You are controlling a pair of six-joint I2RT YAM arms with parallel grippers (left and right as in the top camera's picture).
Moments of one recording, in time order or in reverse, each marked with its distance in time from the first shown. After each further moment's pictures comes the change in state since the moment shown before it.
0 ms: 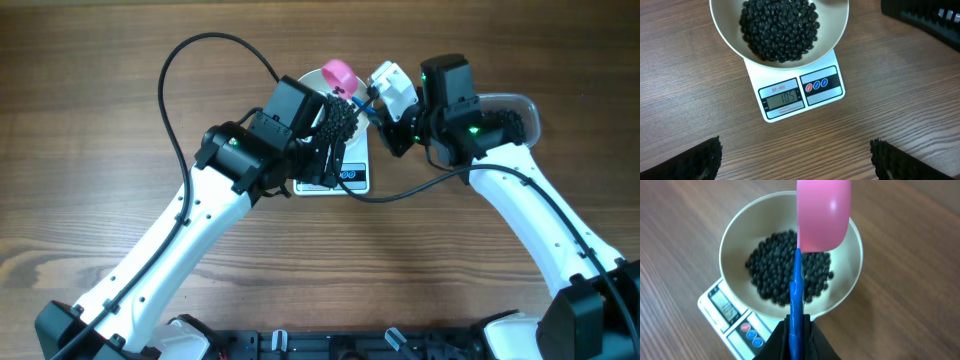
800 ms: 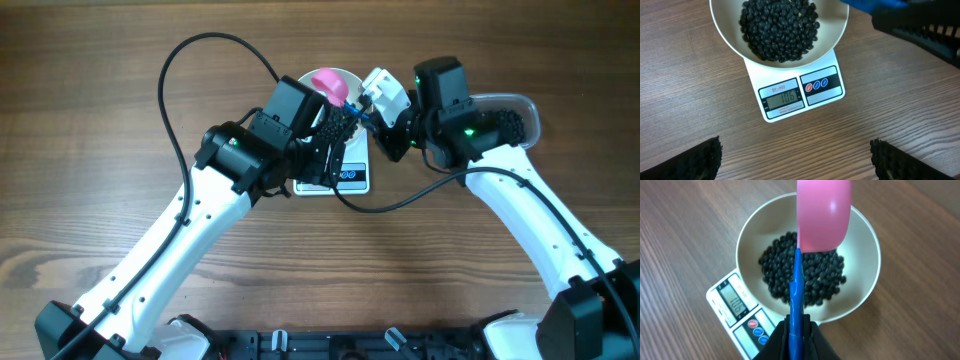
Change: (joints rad) left arm 0.000 0.000 0.000 0.000 0.000 0.000; right arm 0.024 -0.001 0.000 -0.026 -0.023 -0.090
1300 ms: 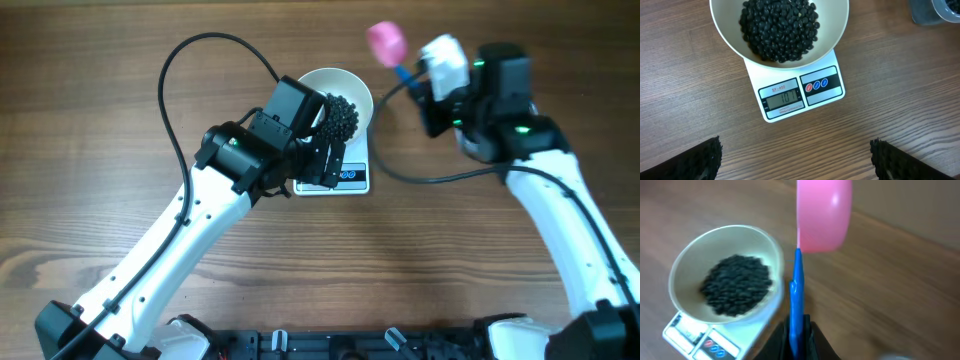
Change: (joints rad) left arm 0.000 0.000 0.000 0.000 0.000 0.000; right arm -0.229 -0.102 0.000 0.030 0.021 0.163
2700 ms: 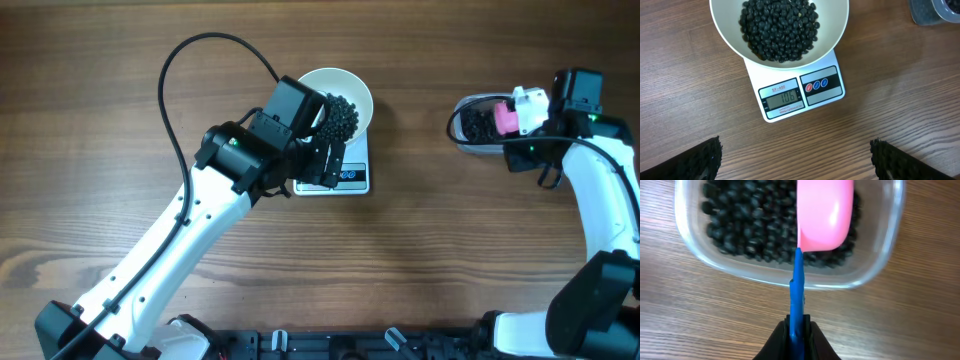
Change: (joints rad) left arm 0.000 0.000 0.000 0.000 0.000 0.000; right arm -0.342 0.139 0.000 -0.408 0.309 -0.165
